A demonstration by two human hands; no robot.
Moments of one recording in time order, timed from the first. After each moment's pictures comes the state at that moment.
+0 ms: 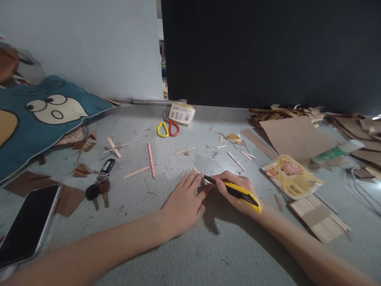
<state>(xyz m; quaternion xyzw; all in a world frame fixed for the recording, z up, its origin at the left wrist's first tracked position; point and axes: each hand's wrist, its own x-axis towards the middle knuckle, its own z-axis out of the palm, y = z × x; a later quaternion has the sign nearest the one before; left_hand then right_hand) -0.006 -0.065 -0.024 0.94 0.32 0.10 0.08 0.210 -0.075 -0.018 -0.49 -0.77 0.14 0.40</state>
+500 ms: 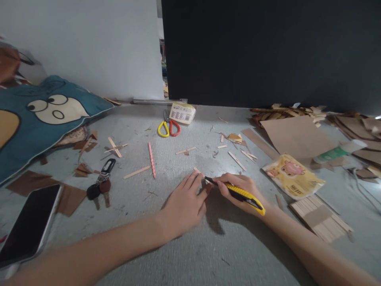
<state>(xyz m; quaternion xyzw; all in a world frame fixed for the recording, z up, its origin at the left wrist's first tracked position) -0.004 -0.065 -0.024 0.94 0.32 0.10 0.06 0.220 -0.073 -0.010 -0.42 -0.82 0.15 0.36</state>
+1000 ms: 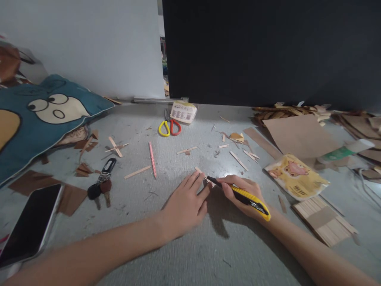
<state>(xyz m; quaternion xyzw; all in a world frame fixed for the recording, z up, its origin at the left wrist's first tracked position) -0.005 -0.067 -0.027 0.93 0.32 0.13 0.07 0.218 -0.080 -0.025 -0.46 -0.78 0.08 0.40</state>
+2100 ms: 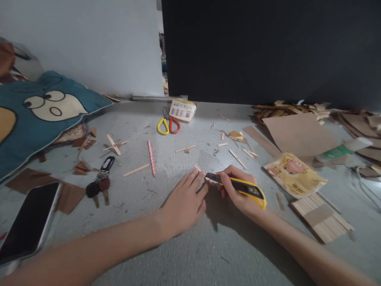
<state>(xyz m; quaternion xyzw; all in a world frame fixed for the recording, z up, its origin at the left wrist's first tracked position) -0.004 -0.067 -0.022 0.94 0.32 0.11 0.08 0.199 -0.081 -0.010 -0.55 -0.63 0.31 0.46</state>
